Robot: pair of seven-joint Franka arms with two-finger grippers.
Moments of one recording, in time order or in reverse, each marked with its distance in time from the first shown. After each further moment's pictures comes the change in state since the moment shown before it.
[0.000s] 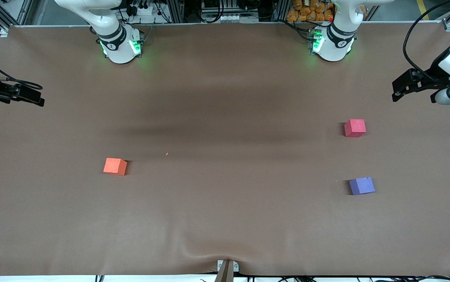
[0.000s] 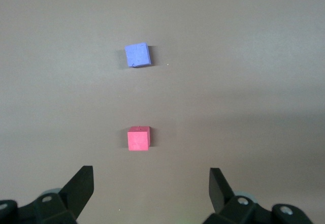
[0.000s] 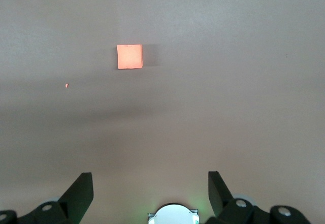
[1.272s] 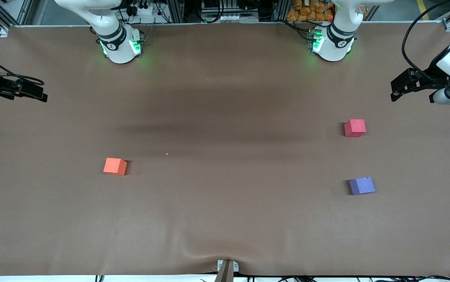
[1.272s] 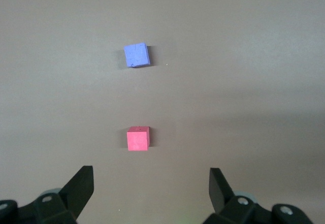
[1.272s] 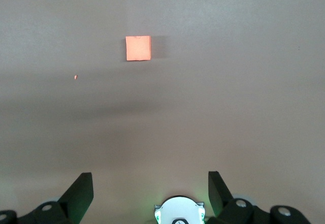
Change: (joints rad) left arm 0.004 0.000 -0.002 0.000 0.000 0.000 0.000; right arm 0.000 -0.007 0.000 0.000 0.036 -0.030 0.000
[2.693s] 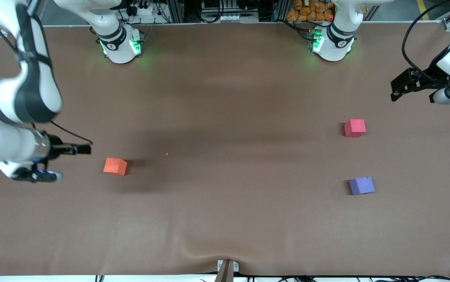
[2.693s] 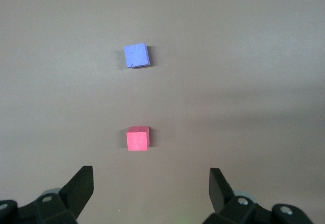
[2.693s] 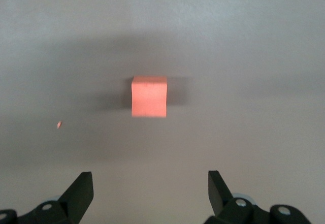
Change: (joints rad) left arm 0.000 0.000 0.000 0.001 0.000 0.000 0.000; right arm 0.052 0.369 0.003 -0.040 0.006 0.370 0.000
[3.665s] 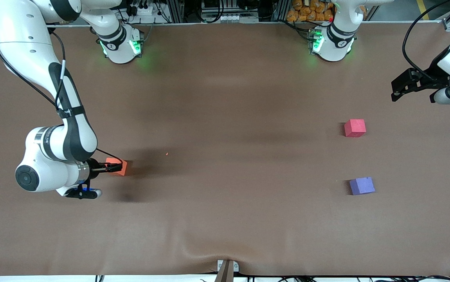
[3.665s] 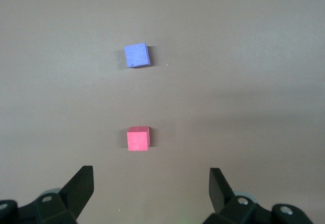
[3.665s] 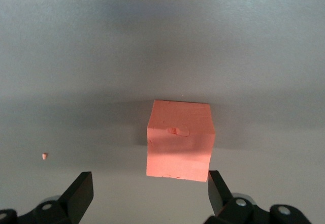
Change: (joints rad) left arm 0.000 0.000 0.001 0.000 0.000 0.000 0.000; right arm 0.002 0.223 0.005 -0.011 0.130 0.134 -0.109
